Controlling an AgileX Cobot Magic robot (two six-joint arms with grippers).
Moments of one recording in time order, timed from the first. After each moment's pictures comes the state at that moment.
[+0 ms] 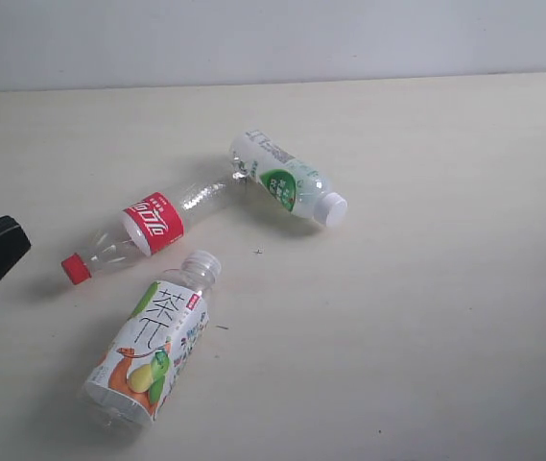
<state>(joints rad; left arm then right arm) -0.83 0.66 0.00 -0.19 -0.57 0.11 0.05 0.00 0.00 0.05 0.35 0.03</state>
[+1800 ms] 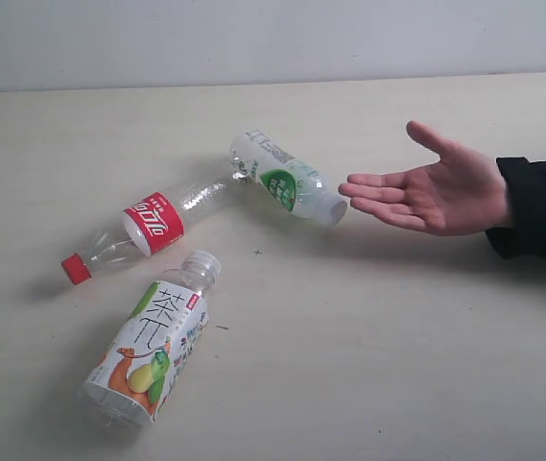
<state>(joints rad) -0.34 0.70 -0.54 -0.26 0.15 0.02 0.05 0.00 0.00 0.05 0.35 0.03</state>
